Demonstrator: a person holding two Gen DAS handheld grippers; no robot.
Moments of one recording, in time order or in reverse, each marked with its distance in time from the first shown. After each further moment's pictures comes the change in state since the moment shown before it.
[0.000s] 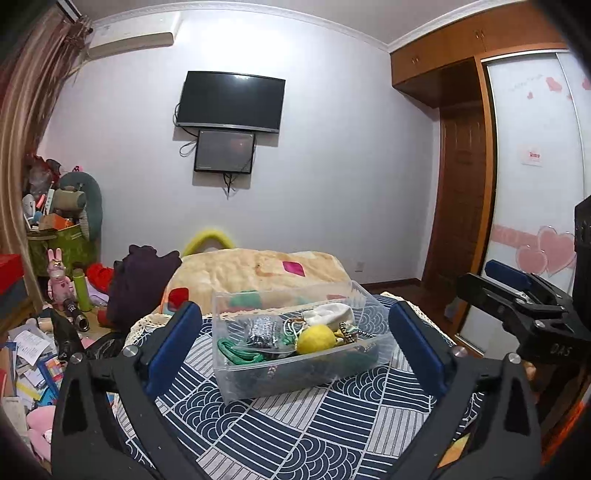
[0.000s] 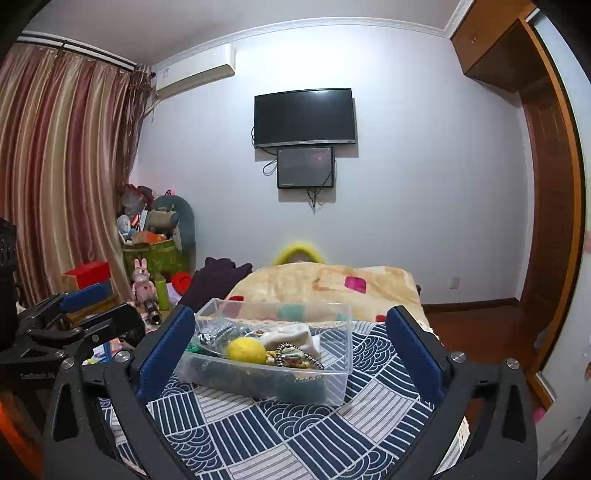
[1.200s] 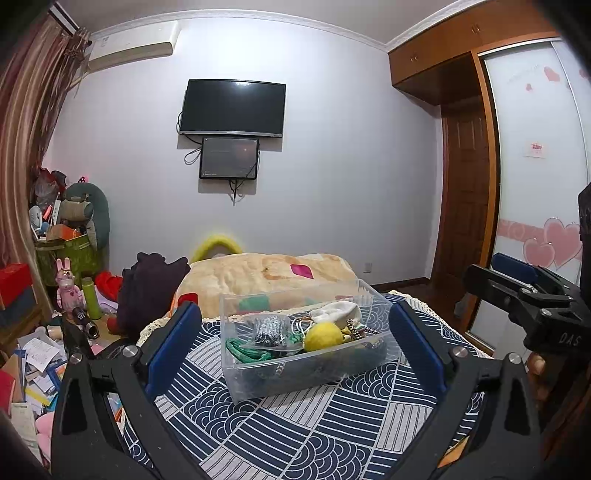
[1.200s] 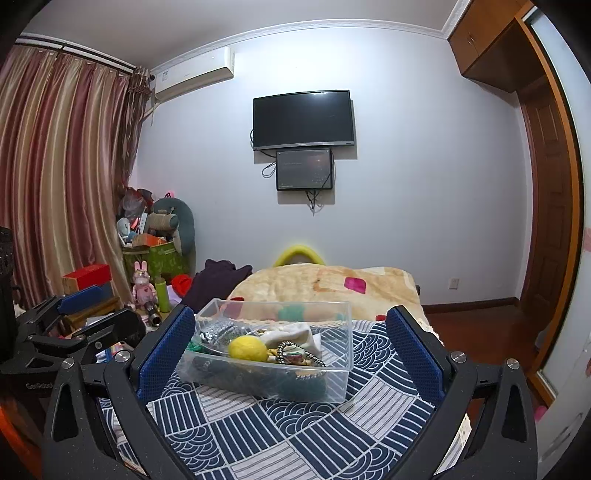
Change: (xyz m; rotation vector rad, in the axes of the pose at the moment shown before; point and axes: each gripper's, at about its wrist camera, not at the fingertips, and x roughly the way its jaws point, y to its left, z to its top) left arm -0.006 -0.005 -0.006 0.034 -0.016 0.029; right arm -0.008 -0.001 -0.003 0.006 -0.008 -0.003
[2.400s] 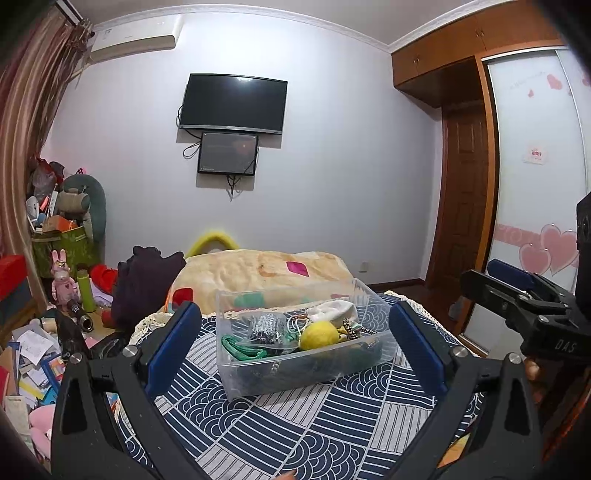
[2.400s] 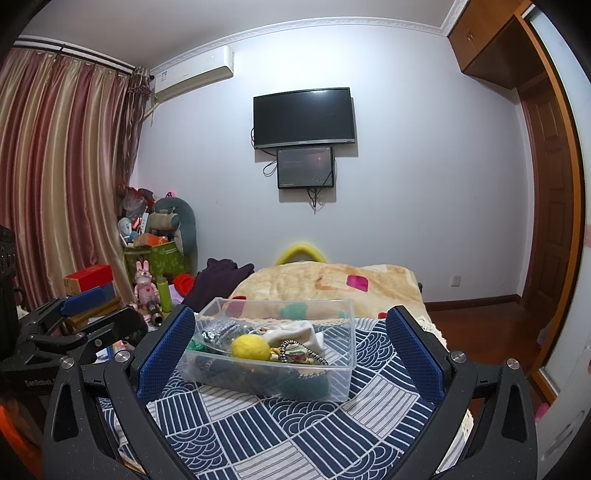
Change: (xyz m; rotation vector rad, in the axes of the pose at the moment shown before) left arm 0.002 0.003 0.001 -0.029 0.012 -0.018; right arm -0.001 0.004 0.001 0.006 0.005 0.006
